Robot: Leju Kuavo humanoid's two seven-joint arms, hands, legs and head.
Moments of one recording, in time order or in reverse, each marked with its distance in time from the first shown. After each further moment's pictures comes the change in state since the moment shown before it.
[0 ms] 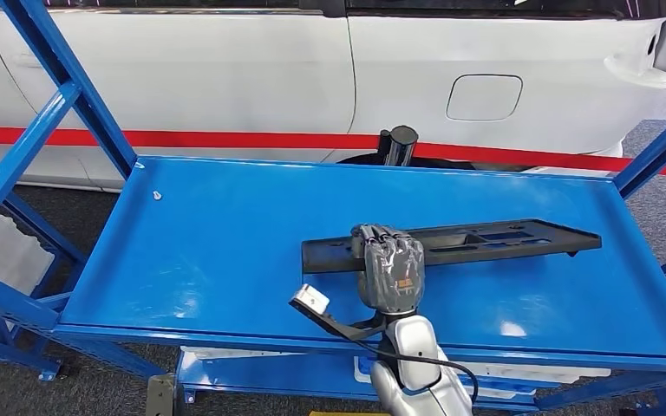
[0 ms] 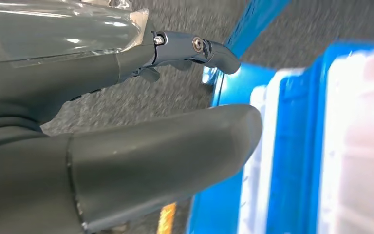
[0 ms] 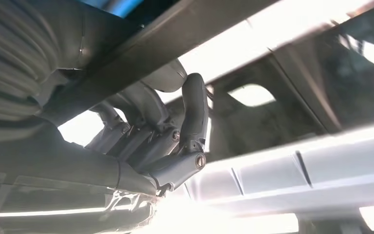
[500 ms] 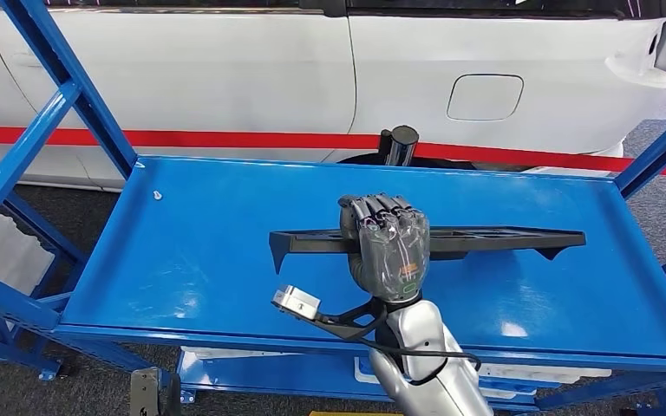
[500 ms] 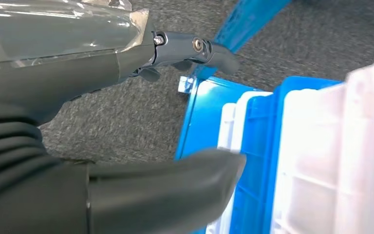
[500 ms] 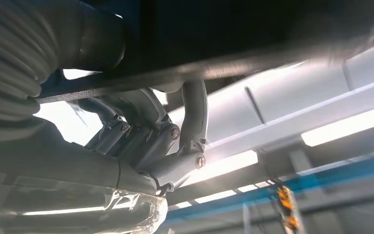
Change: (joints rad) left arm -0.033 0.017 0.055 -0.012 -0.004 -0.033 -0.063; right arm -0.079 -0.088 0.116 -0.212 0.000 0.024 0.013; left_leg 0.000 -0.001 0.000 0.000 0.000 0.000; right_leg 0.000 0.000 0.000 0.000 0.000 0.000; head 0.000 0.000
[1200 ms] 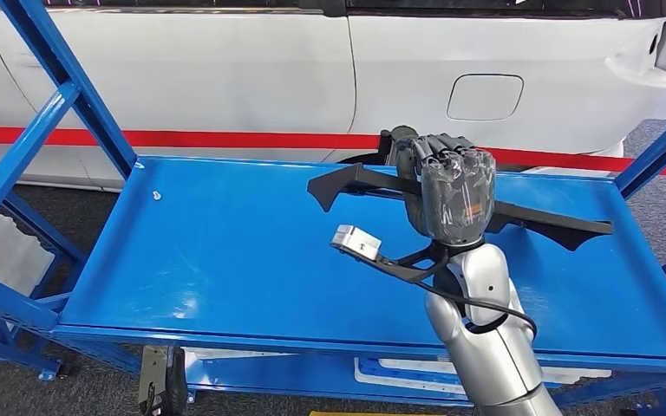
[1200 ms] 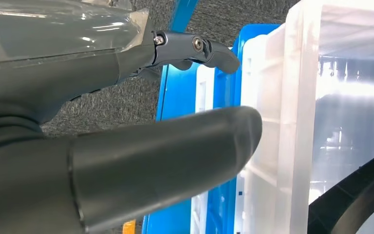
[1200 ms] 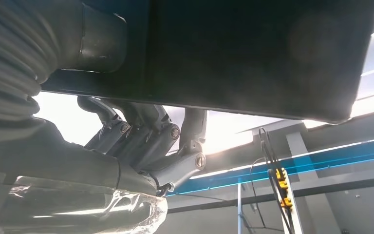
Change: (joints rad) left arm -0.060 -0.005 -0.016 -0.010 -0.045 -0.153 0.063; right arm -0.124 -0.113 -0.168 -0.095 -0.181 0.162 -0.138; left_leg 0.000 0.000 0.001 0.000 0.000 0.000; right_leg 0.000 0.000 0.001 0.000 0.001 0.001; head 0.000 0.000
